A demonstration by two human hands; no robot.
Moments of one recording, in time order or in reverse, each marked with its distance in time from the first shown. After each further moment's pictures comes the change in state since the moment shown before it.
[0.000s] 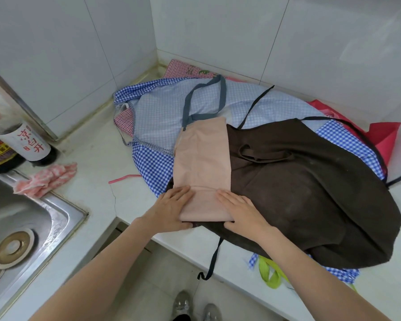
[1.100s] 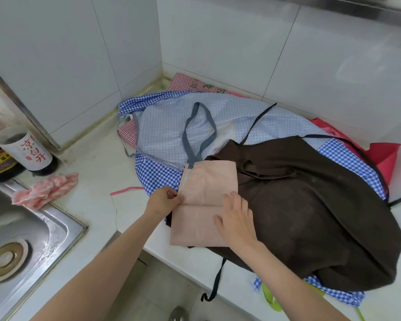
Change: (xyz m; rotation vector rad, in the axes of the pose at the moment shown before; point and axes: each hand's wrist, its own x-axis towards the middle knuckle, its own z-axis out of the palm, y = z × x) left_hand 0.024 -0.017 -0.037 -0.872 0.313 -0.557; right_hand 0.013 -0.058 -0.032 0.038 0.247 0.379
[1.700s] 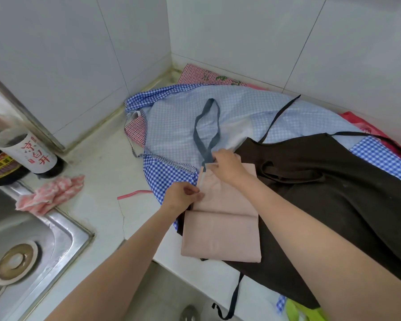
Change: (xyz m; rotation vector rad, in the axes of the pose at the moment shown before) left_hand 0.035 0.007 0.009 -0.203 -0.054 0.029; right_hand 0.163 -0.030 -0.018 0.126 -0.079 -0.187
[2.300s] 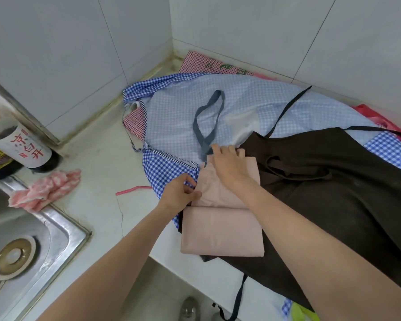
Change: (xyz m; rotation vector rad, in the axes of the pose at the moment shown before) left_hand 0.007 -0.009 -0.005 -0.043 -0.075 0.032; right_hand 0.007 0.009 0.035 -0.355 0.138 -0.029
